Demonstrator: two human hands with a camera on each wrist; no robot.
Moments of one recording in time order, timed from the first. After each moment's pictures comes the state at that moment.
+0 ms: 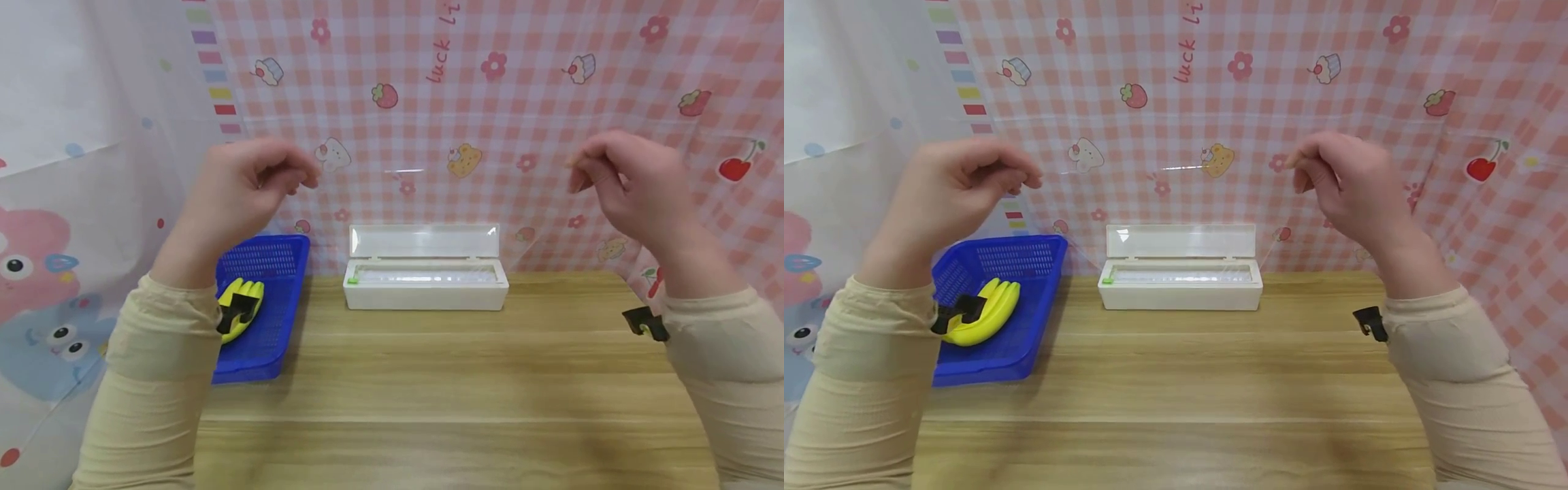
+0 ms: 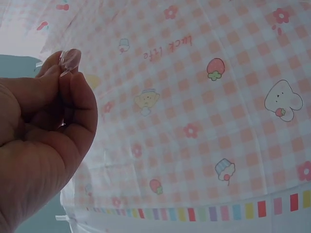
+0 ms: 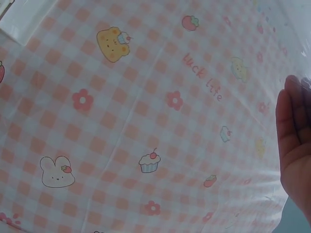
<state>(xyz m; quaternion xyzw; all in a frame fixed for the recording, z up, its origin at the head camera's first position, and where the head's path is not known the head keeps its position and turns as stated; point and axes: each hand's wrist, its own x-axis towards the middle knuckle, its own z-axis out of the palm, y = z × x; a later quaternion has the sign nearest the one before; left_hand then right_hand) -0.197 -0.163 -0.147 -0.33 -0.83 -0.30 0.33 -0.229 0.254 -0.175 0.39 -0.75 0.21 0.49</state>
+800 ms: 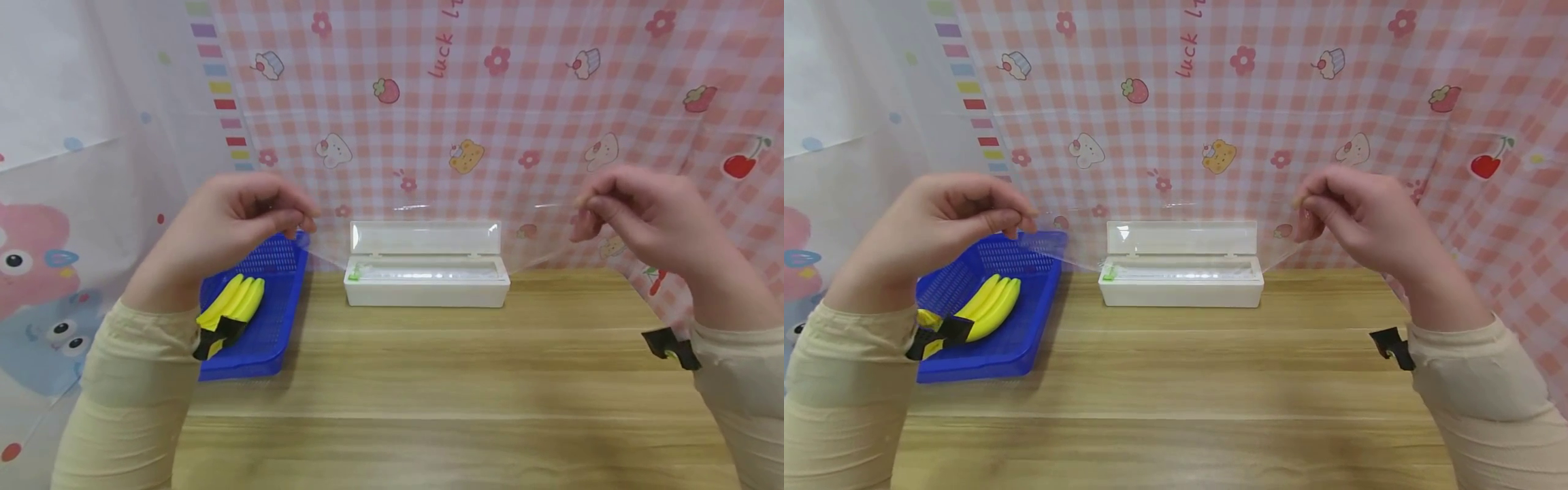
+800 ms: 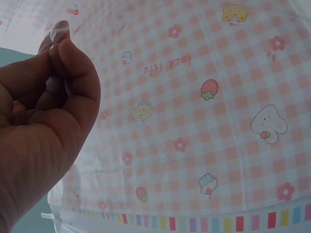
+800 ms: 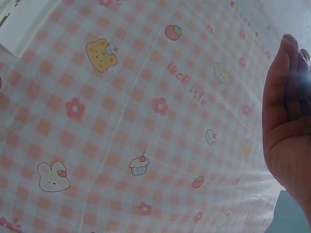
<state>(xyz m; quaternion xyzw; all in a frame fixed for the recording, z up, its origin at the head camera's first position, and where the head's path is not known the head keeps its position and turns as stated) -0.176 -0.182 -0.161 -0.36 -0.82 -0.42 0.14 -0.199 0.269 -0.189 0.46 -0.77 0.34 0.28</state>
